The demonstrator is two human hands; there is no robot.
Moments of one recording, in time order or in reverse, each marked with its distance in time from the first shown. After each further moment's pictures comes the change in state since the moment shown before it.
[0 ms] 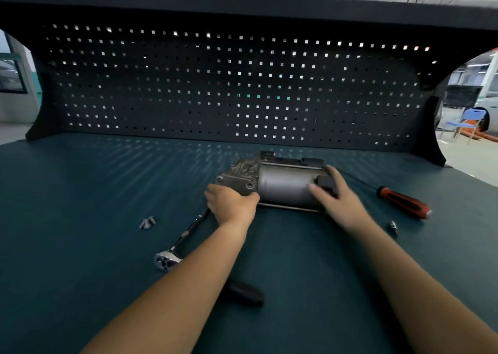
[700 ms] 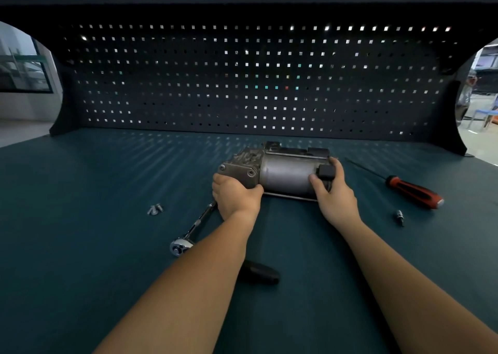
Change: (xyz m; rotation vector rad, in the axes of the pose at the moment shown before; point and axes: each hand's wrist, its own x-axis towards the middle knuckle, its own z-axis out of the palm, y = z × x) left_hand -0.002 -0.006 0.009 0.105 0.129 0.063; right_hand -0.002 0.008 0.025 0.011 0.081 0.054
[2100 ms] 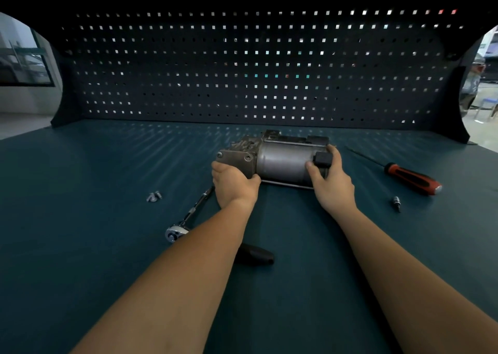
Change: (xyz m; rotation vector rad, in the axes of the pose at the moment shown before) left_hand -0.001 -0.001 -0.007 0.143 -0.044 0.050; right_hand -0.006 -0.007 0.004 -0.040 0.028 -0.006
